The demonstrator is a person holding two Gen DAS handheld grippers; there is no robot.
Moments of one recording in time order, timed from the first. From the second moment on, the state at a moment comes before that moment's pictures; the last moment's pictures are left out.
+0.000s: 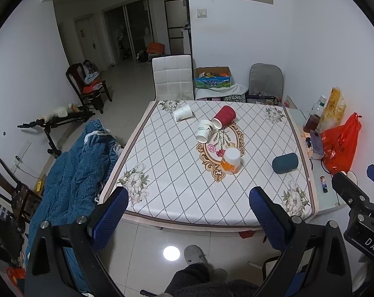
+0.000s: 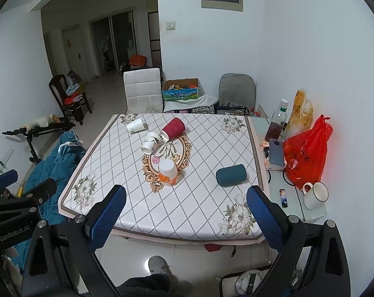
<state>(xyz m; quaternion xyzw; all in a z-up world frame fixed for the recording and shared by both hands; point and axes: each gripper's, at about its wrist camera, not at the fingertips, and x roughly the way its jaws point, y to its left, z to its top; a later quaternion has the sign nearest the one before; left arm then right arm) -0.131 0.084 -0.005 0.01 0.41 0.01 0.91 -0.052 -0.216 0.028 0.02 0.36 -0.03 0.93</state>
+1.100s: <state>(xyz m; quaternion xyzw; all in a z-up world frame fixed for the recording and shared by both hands) -0.136 0.080 0.001 0.01 0.41 0.00 0.91 -0.057 -0.216 0.024 0.02 0.36 -0.02 0.93</state>
